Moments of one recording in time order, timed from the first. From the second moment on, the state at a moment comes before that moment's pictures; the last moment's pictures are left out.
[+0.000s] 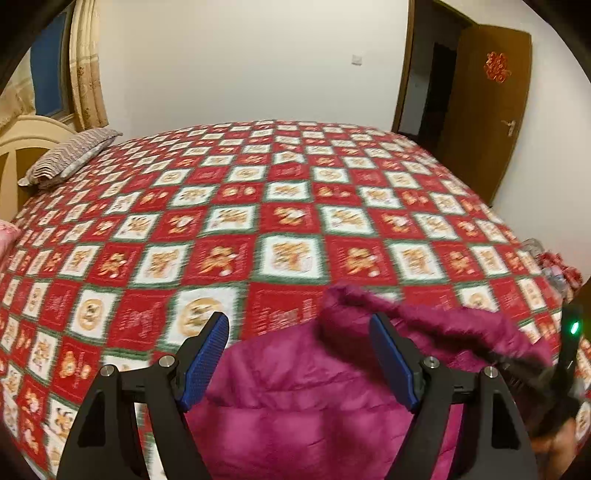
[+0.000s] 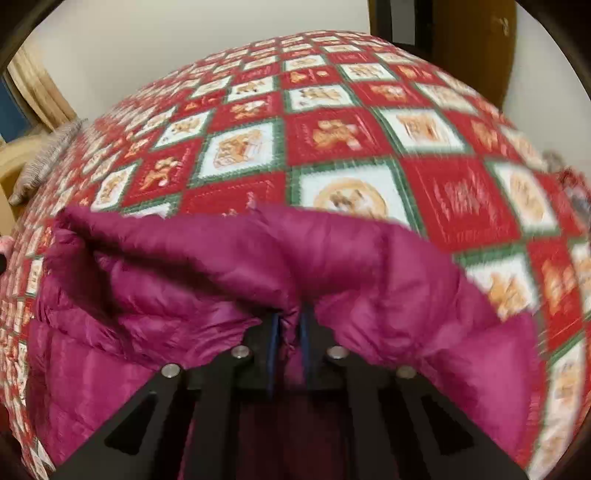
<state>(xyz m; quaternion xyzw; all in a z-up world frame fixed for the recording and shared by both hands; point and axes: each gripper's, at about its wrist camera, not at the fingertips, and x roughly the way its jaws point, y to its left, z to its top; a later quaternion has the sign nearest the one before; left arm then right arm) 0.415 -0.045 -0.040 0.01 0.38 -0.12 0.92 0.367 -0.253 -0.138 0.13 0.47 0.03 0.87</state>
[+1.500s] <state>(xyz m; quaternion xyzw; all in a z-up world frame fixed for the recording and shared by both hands) 0.450 -0.094 -0.090 0.06 0.40 -0.02 0.91 0.373 -0.213 -0.133 0.07 0.43 0.06 0.90</state>
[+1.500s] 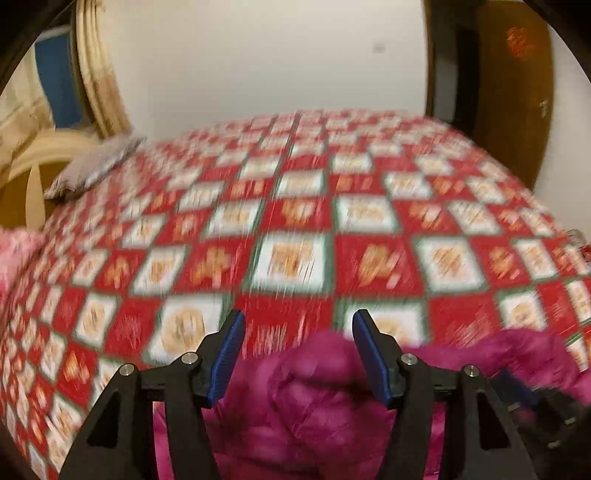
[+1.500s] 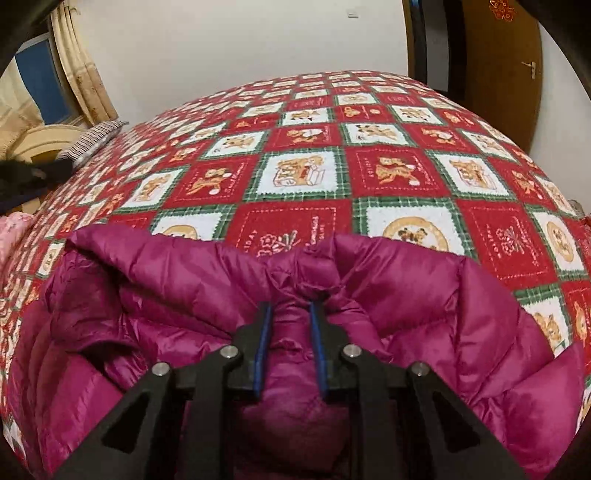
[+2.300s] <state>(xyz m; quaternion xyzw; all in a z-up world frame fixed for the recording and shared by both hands) 0.441 -0.071 -0.152 0.01 0.41 -0.03 0.91 0.370 -0.229 -0.135 0.10 0.41 0.02 0.91</state>
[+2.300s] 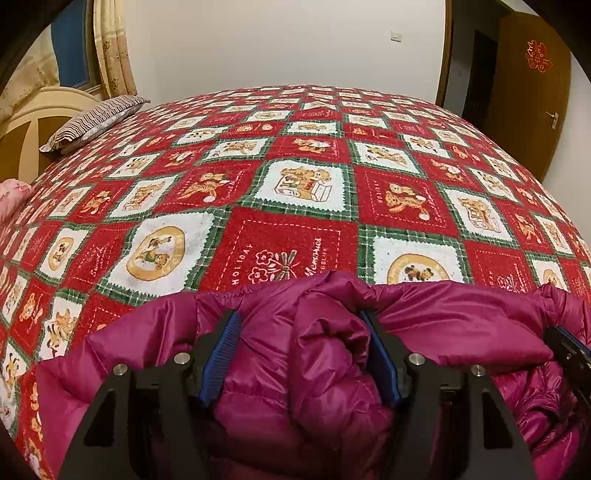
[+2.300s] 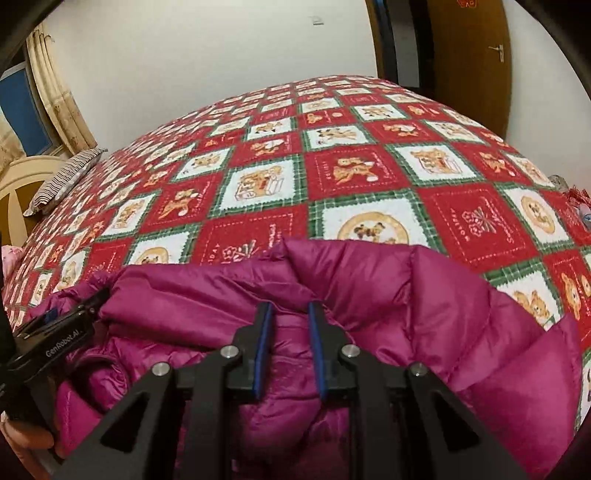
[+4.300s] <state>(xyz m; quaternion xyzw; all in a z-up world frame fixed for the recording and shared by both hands) 0.005 0.183 -0.144 -0.09 0.44 -0.23 0.86 -0.079 -0.291 -0.145 0.13 0.50 0.08 0.85</state>
